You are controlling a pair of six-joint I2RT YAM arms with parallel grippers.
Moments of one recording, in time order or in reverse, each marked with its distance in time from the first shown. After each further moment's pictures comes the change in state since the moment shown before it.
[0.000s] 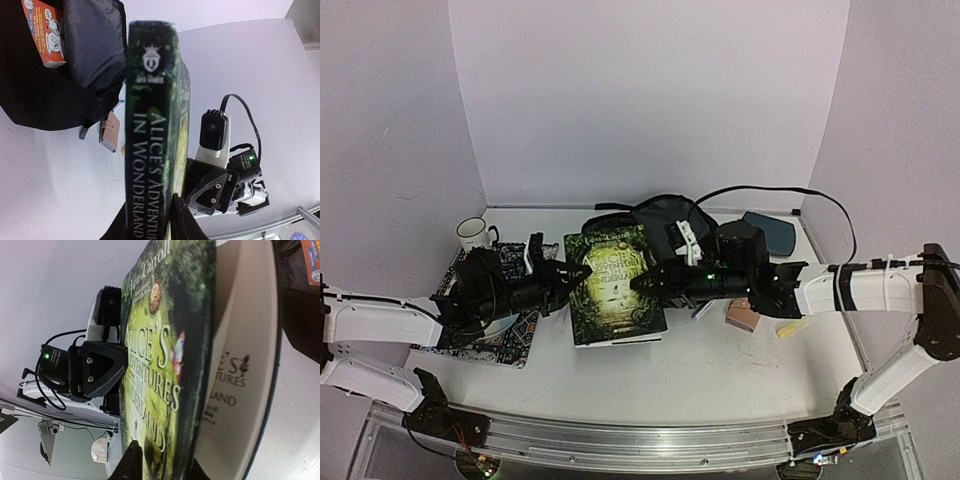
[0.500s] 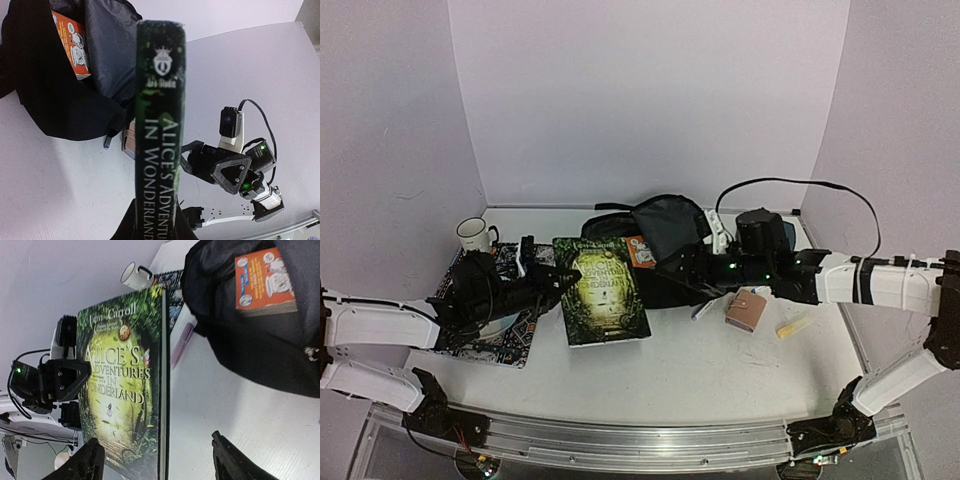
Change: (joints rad) left arm 0.059 -0.020 -0.046 -0.024 0.003 0.069; right arm -0.109 -0.082 0.004 -0.231 0.091 -0.173
